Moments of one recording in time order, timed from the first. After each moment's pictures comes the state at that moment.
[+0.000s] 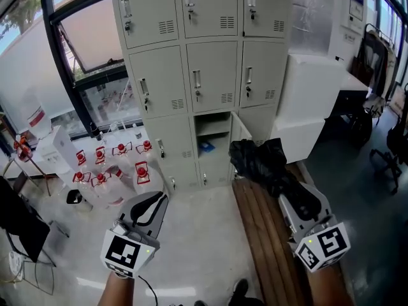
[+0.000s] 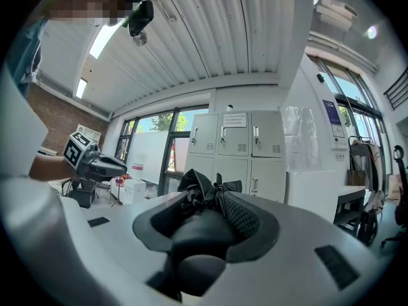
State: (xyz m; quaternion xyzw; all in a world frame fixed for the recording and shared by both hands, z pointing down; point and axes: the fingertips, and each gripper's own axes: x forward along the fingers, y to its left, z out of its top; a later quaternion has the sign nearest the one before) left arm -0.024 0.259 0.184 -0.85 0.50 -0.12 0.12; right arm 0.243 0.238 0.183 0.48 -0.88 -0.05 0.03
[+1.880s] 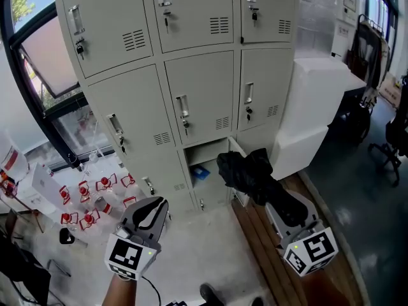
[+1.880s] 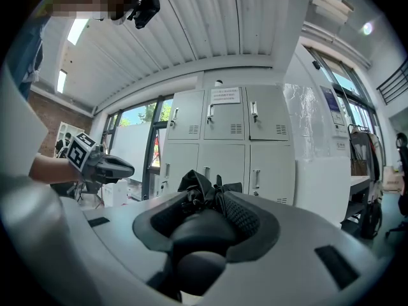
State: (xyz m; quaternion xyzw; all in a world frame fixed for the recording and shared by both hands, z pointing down) left arm -0.070 -0.042 0.210 -0.88 0.44 -0.13 0.11; right arm 0.171 -0.026 0.215 0.51 -0.86 -0.02 0.04
